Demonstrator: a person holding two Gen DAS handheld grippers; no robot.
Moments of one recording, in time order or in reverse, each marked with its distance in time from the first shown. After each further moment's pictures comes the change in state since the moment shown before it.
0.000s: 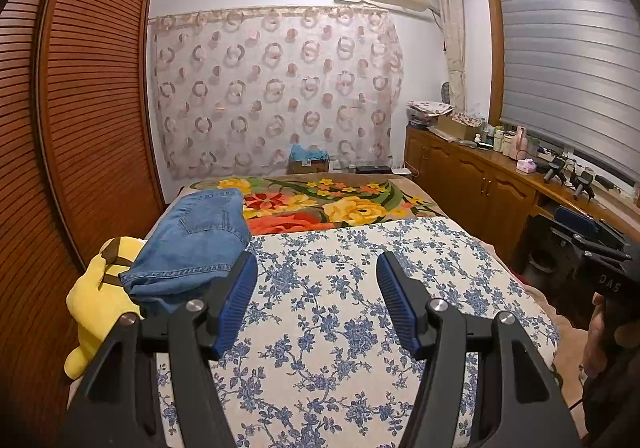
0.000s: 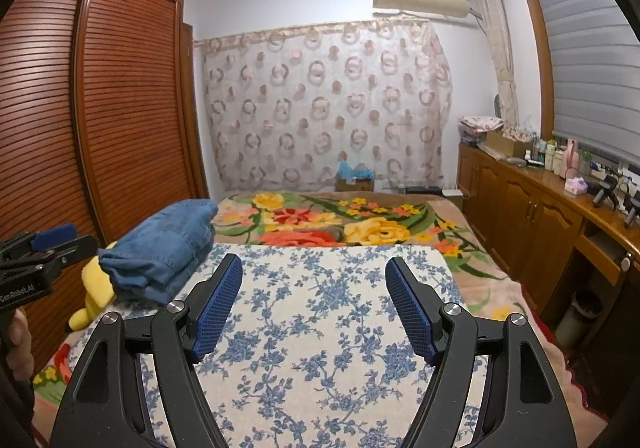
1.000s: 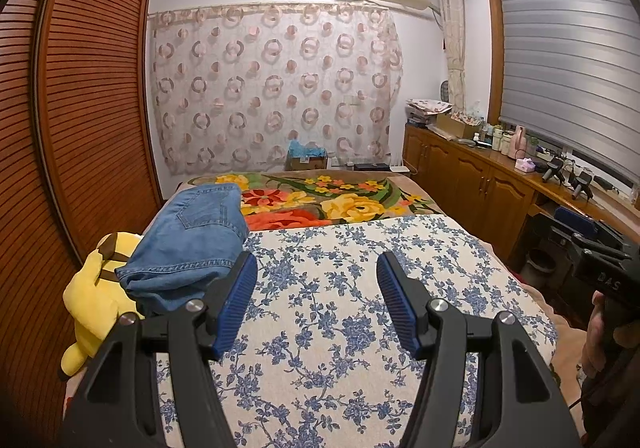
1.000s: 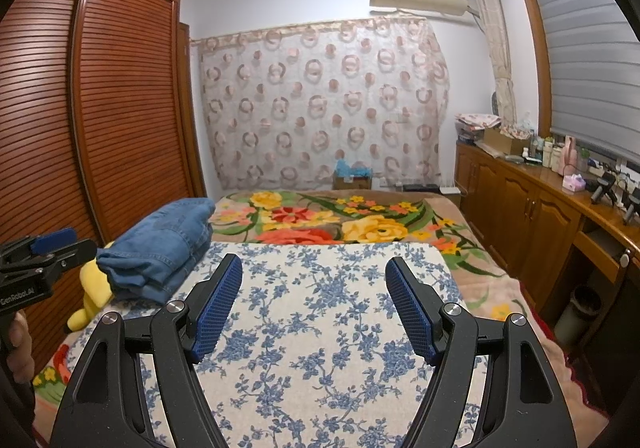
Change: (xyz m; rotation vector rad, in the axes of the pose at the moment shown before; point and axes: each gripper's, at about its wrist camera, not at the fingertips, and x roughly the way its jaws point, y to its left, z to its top) left arm 0.001 -0.001 -0.003 -0.005 0.003 -0.004; right arm -0.001 -0.002 -0.001 0.004 0.003 -0.005
